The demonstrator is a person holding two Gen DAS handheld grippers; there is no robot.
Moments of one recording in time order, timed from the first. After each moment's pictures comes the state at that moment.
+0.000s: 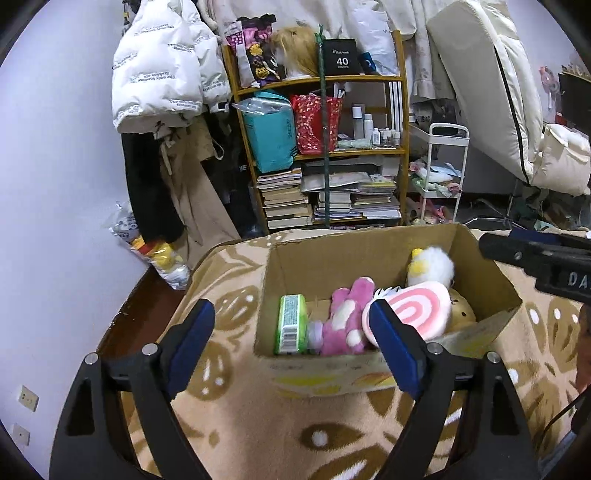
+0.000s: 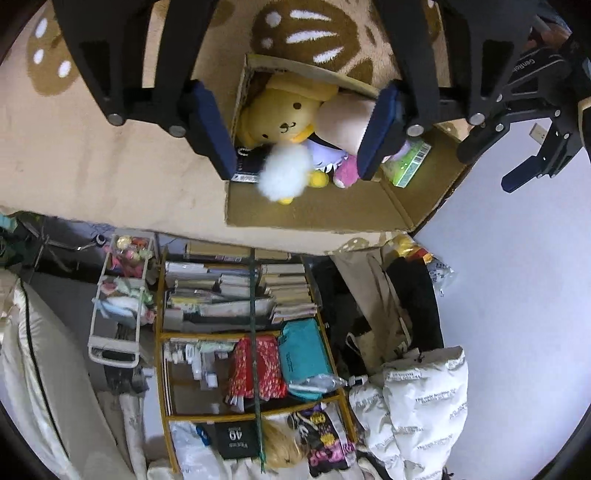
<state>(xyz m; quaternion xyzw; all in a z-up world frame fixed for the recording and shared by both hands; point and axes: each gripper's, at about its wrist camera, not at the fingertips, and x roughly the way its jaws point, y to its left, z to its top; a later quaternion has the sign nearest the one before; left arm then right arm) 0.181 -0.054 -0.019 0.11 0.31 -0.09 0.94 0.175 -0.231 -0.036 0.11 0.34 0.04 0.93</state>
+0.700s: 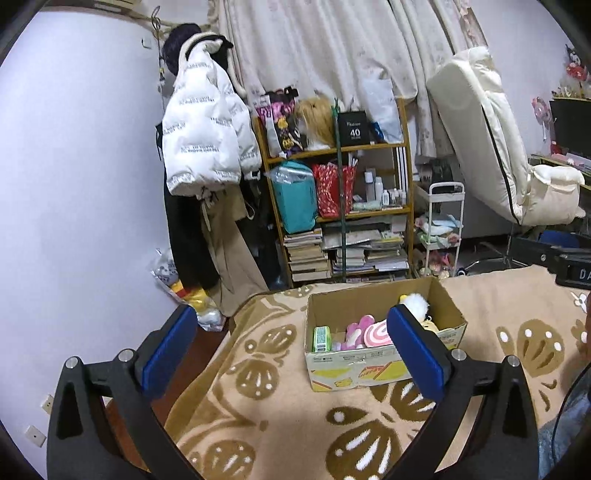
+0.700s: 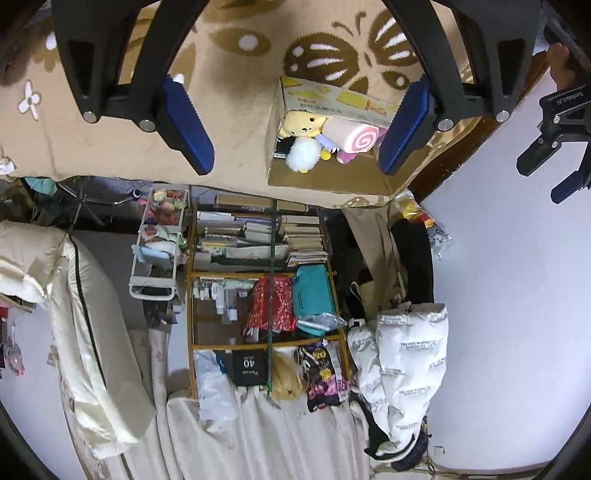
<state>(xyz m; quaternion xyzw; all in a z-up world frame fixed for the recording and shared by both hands) 0.054 -0.018 0.086 0.11 0.19 -0.06 0.97 0.056 -0.237 0.062 0.07 0.25 0.00 0.97</state>
